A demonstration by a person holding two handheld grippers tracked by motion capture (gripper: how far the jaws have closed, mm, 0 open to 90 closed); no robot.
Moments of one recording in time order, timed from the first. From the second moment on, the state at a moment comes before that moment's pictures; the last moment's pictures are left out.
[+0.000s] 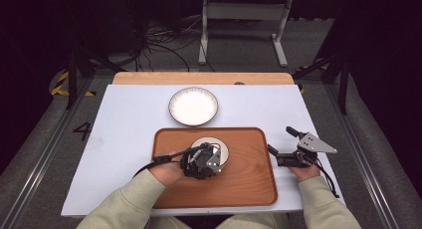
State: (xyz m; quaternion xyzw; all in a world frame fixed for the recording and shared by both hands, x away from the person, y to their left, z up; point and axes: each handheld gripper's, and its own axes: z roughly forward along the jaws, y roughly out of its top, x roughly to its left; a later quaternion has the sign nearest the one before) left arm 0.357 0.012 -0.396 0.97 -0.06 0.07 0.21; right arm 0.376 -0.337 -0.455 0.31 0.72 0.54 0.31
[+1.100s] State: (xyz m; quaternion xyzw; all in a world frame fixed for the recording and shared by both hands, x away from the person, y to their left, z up) left arm 0.353 0.017 -0.393 0.97 -0.06 0.04 0.24; right arm 0.376 -0.337 -0.455 0.31 0.72 0.54 0.31
